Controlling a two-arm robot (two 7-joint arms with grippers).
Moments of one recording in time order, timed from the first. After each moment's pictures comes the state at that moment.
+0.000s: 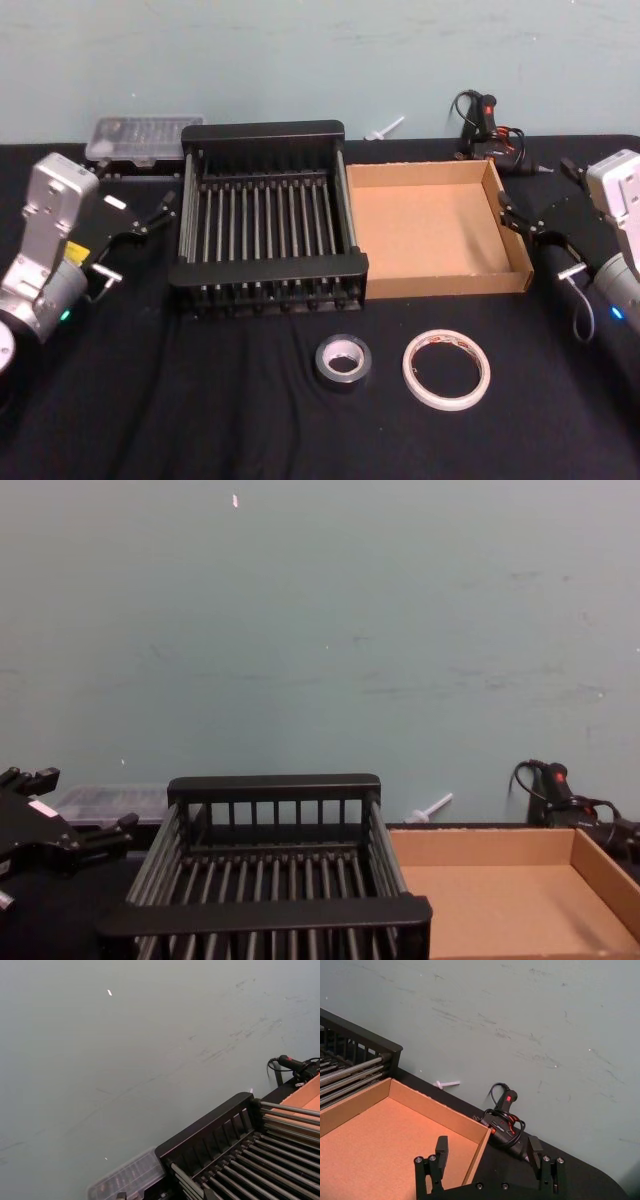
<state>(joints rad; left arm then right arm) -0.20 0.60 0.45 -1.41 -0.25 -0.12 0.03 0.20 0.60 -0.45 -1.41 0.25 -0.12 -0.03</state>
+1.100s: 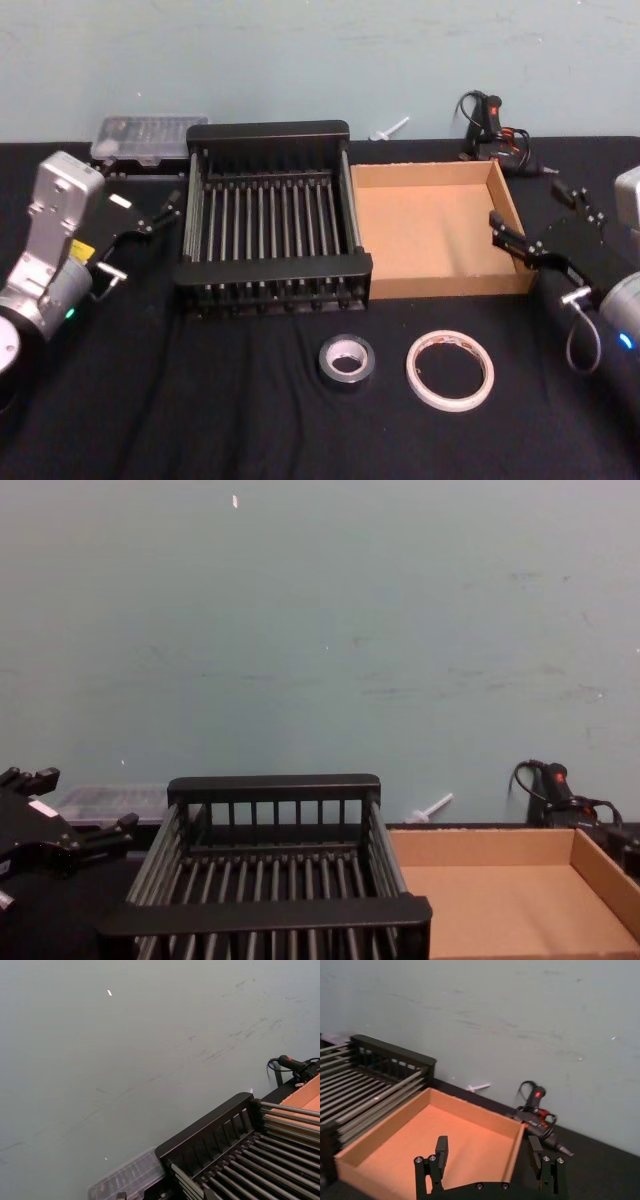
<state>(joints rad) -0.20 0.60 0.45 -1.41 -0.25 -0.12 0.03 0.06 0.61 -0.36 -1.58 0.37 -0.05 0.06</state>
